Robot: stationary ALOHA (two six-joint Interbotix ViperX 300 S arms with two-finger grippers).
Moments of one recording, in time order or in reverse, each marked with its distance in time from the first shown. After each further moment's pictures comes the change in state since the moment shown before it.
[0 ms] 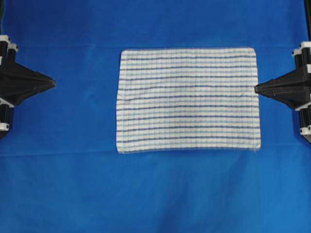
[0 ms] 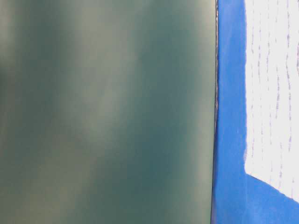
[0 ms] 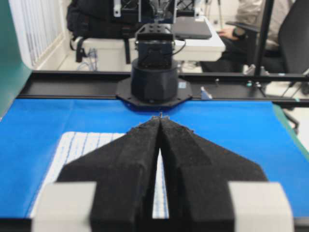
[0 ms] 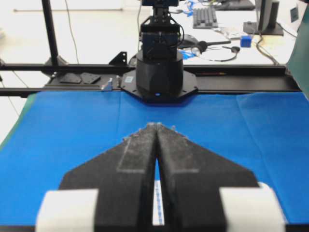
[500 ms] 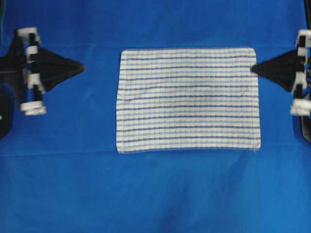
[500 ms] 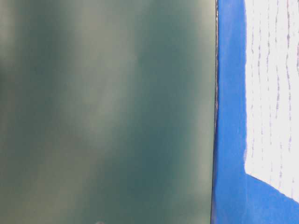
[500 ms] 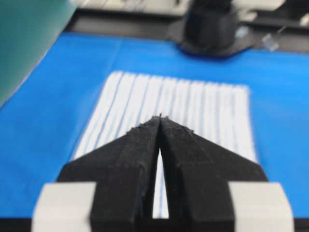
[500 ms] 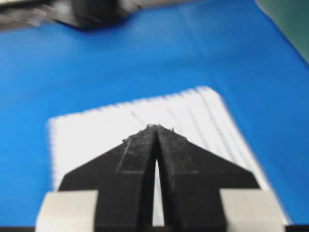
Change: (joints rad) left arm 0.164 0.307 -0.043 -0.018 -0.052 0.003; right arm -0.247 0.009 -0.018 0.037 0.319 0.089
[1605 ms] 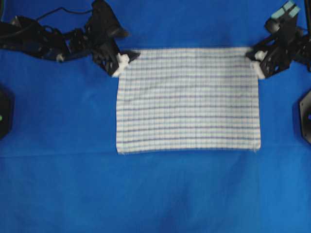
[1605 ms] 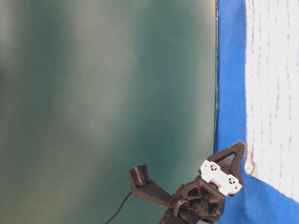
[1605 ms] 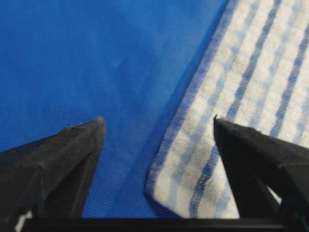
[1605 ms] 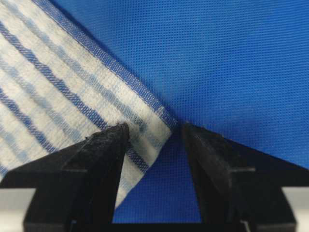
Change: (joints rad) left arm 0.288 0.902 -0.357 -0.006 -0.049 -0.020; right arm -0.505 0.810 0.051 -0.040 -0.270 0.003
